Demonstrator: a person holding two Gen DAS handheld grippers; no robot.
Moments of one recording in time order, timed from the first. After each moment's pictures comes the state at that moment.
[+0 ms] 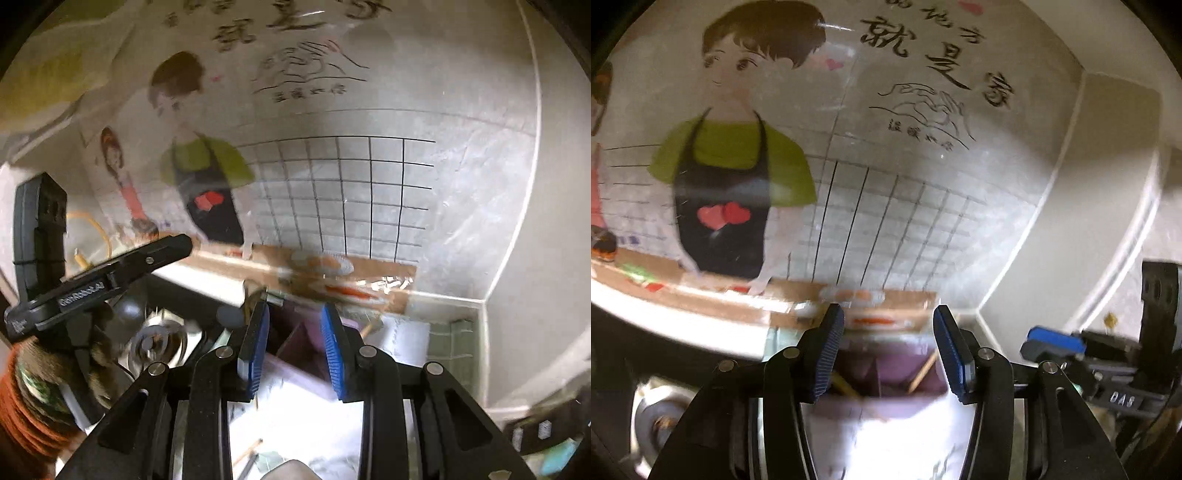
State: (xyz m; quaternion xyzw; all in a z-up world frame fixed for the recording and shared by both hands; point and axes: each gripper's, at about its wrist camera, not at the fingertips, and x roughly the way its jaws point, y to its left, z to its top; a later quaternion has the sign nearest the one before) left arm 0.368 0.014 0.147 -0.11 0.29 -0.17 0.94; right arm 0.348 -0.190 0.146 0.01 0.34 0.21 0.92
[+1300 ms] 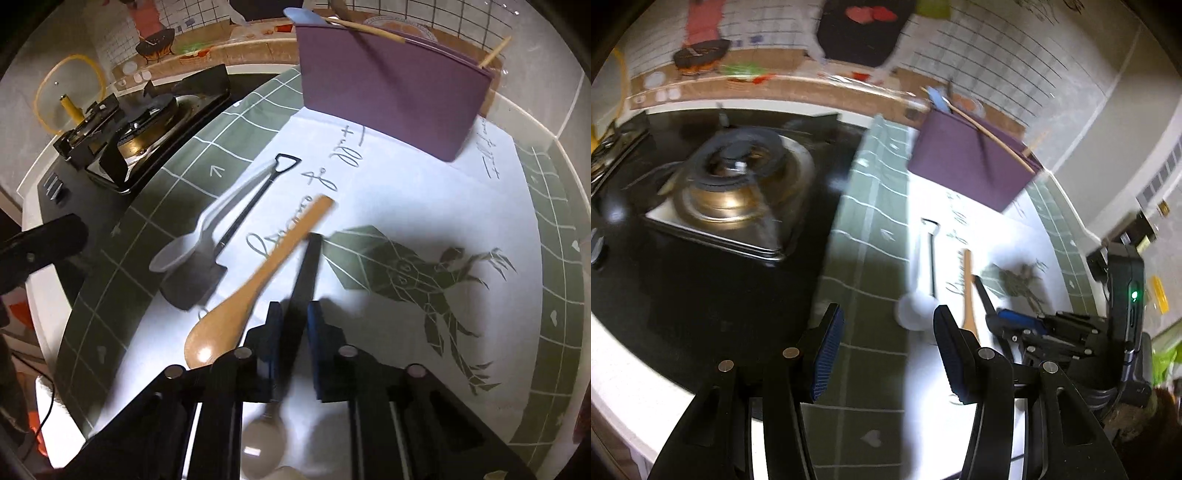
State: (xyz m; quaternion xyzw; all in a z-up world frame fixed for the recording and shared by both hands) left arm 0.194 0.064 -0.040 -0.14 0.46 -0.07 0.87; right arm 0.239 -0.100 -0.086 -0.07 0.52 0.20 0.82
